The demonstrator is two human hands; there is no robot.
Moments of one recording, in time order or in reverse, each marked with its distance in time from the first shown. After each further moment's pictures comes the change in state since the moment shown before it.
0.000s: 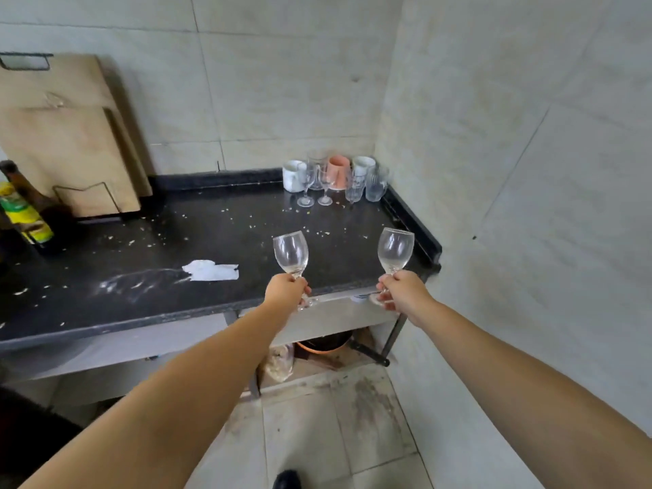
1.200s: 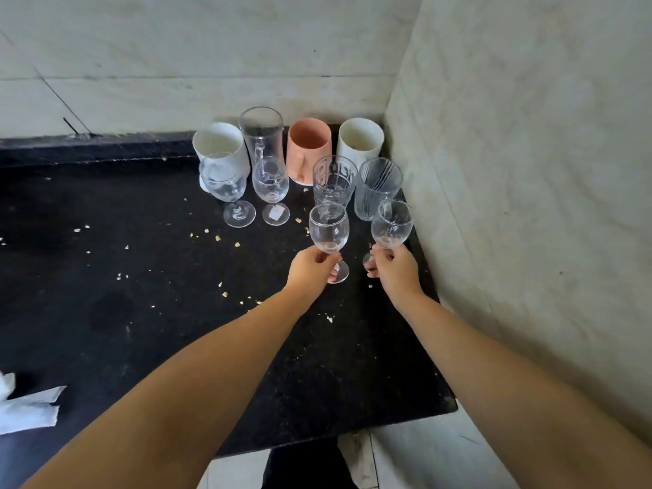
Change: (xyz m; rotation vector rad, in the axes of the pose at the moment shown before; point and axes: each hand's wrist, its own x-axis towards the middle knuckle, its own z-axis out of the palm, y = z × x) left_hand 0.394 0.129 0.221 -0.135 -0.101 -0.095; right_hand 0.472 -0.059 -0.020 -0.099 0.034 -0.002
